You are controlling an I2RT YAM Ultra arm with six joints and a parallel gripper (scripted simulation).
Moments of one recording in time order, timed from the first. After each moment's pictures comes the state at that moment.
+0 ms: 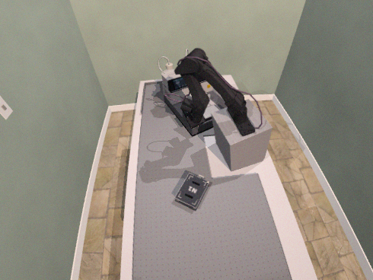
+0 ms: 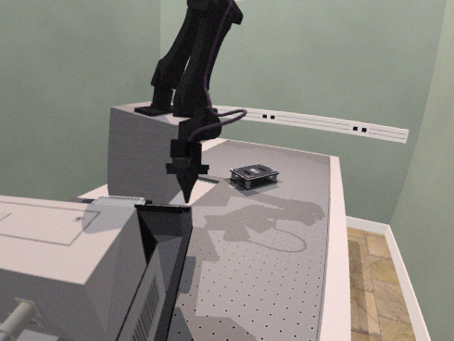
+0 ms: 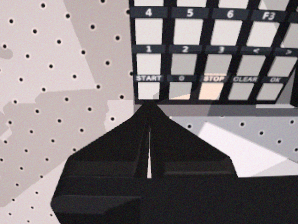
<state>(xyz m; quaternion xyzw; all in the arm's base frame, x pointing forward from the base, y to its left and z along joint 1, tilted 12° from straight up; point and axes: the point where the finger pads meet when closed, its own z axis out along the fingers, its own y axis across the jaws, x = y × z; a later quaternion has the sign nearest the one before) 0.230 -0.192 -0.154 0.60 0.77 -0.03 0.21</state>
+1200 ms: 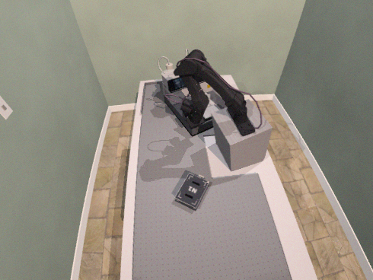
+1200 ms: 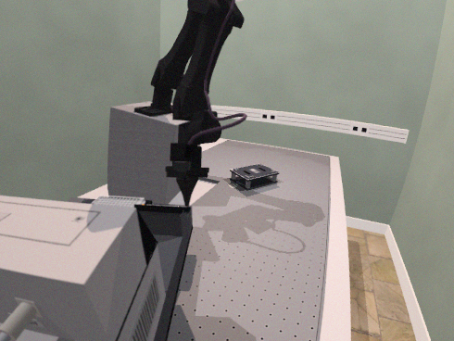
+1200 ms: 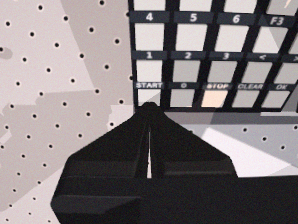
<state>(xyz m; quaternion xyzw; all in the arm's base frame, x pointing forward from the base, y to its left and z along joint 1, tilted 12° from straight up) 0.232 -0.195 -0.160 0.60 0.77 -0.03 0.21</state>
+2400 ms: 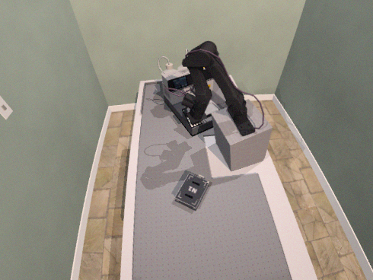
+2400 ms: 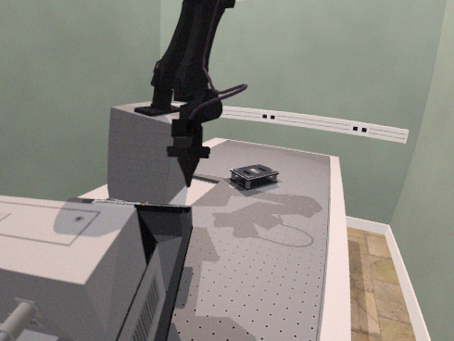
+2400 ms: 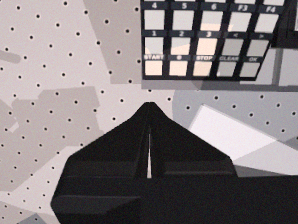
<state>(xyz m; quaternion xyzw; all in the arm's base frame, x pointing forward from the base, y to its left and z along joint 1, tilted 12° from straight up) 0.221 -0.181 -0.114 0.60 0.77 -0.03 0.22</state>
